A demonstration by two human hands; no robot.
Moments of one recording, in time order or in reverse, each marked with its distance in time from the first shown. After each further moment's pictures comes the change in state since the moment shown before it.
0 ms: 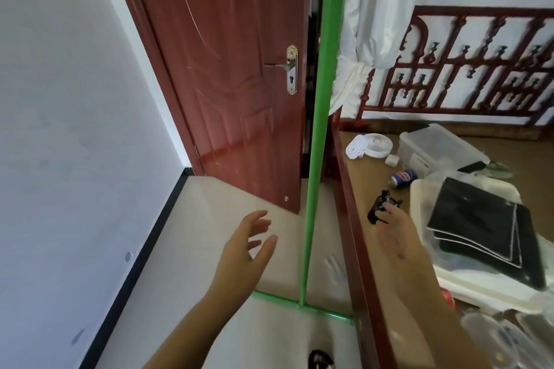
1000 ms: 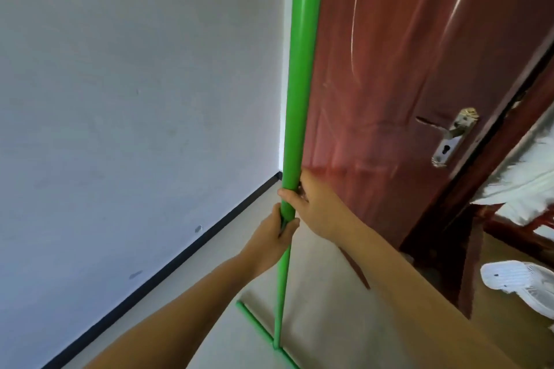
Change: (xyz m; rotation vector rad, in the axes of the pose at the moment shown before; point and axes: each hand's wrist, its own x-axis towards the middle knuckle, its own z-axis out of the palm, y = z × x) left_hand 0.213 -0.077 -0.071 0.077 0.264 -0.352; right_hand 0.244 -0.123 0.267 -0.199 -0.905 -0.518
